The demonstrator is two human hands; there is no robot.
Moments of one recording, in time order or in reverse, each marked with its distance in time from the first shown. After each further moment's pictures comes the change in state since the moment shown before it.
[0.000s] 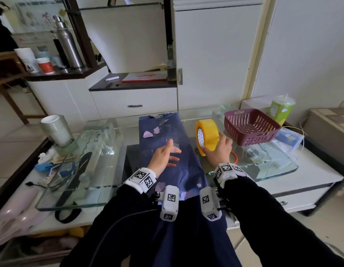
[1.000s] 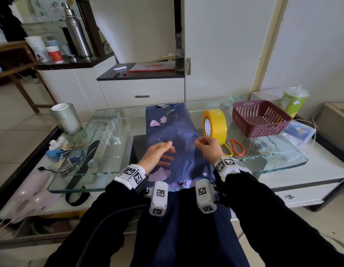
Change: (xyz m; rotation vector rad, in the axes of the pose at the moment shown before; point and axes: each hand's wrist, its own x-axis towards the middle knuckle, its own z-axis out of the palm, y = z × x) left_hand 0.006 -0.004 -0.008 -0.008 -0.131 -0.050; right_hand 0.009 -0.001 -0.001 0.294 -0.293 0.033
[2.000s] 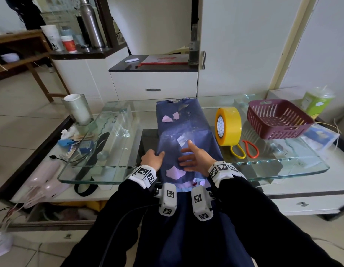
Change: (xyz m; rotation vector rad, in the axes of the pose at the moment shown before) left_hand 0.035 -0.013 0.020 0.474 0.339 -0.146; right_hand -0.020 -0.014 -0.005 0.331 -0.346 0.421
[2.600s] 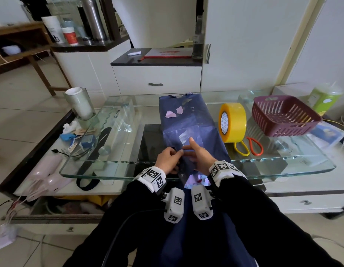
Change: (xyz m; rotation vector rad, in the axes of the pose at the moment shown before) left_hand -0.025 0.026 0.017 -0.204 -0.211 0.098; right_hand 0.011 0.001 0.003 0.061 0.043 -0.029
